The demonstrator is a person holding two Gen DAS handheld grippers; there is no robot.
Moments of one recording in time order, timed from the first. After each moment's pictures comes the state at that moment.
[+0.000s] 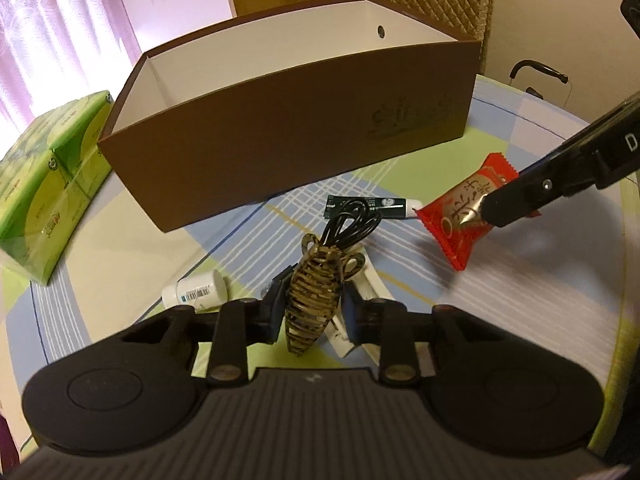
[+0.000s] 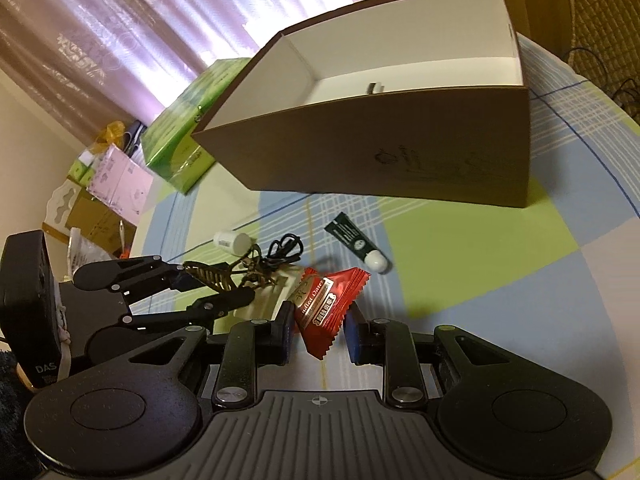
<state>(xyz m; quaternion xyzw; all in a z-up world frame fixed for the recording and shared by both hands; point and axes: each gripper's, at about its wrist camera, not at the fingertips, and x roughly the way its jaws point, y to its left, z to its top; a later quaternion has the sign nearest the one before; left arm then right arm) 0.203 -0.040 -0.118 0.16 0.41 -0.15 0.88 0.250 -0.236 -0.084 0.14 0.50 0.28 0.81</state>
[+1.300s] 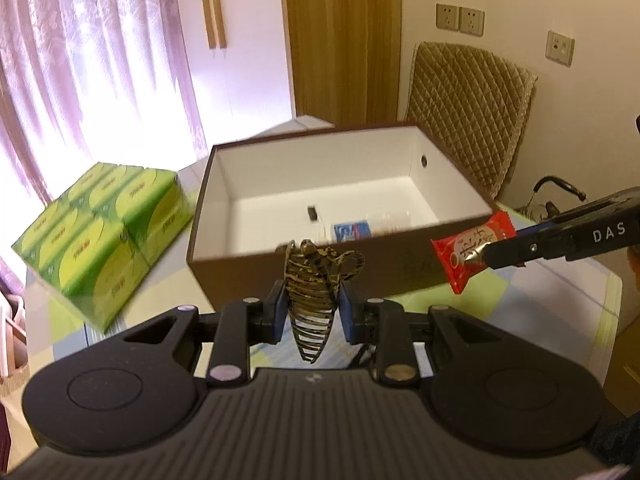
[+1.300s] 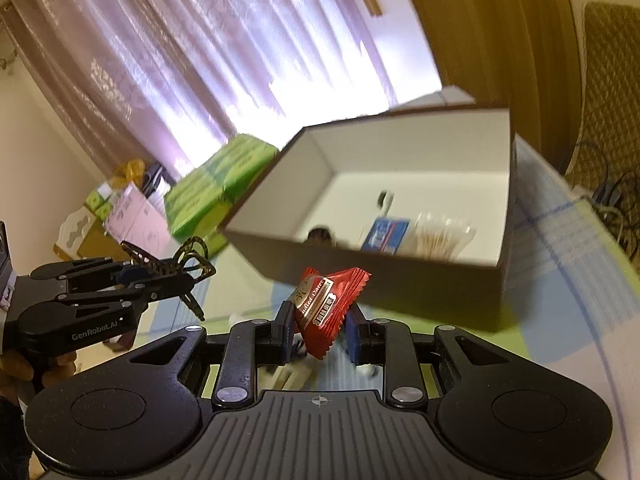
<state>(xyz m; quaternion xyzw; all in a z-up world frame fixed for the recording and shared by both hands) 0.221 -0.032 0.001 0.08 0.34 -0.10 0.93 0.280 -0.257 -0.009 0.12 0.40 0.30 0.86</state>
